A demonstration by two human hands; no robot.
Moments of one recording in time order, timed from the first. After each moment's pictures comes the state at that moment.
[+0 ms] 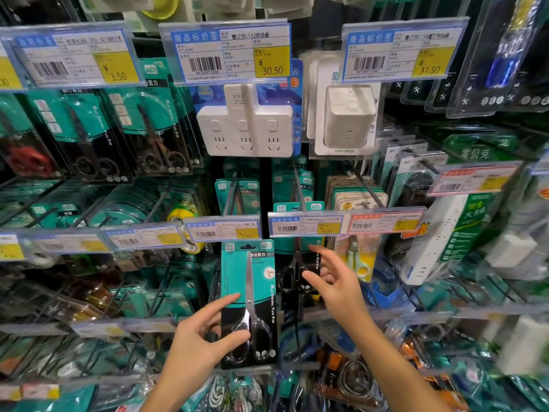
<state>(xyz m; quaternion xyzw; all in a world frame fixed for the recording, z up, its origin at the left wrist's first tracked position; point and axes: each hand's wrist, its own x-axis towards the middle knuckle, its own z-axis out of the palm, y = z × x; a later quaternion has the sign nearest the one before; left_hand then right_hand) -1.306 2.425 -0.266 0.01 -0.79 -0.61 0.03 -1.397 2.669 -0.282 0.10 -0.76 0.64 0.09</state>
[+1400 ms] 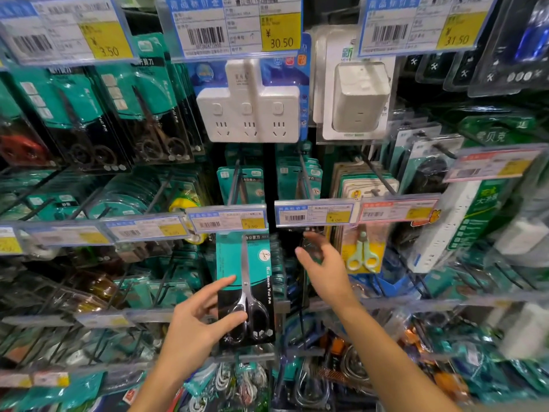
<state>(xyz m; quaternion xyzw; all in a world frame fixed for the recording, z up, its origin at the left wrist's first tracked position) -1.314 2.413 -0.260 0.01 -0.80 -0.60 0.05 -1.418 2.637 -0.286 0.01 -0.78 0.62 0.05</state>
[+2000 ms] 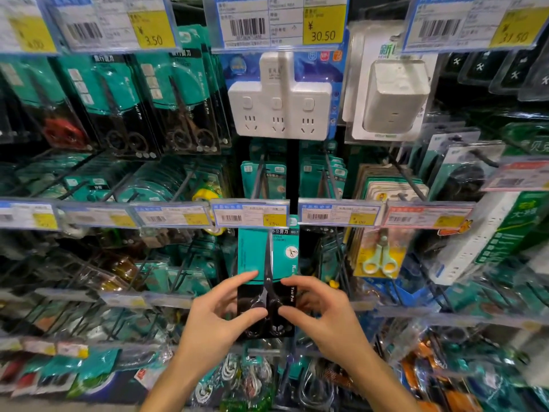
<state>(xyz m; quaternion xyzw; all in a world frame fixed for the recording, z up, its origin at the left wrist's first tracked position) -1.305 2.422 -0.257 -0.01 -0.79 -0.61 0.08 -1.340 2.621 -0.264 0.20 -0.78 0.59 -0.02</state>
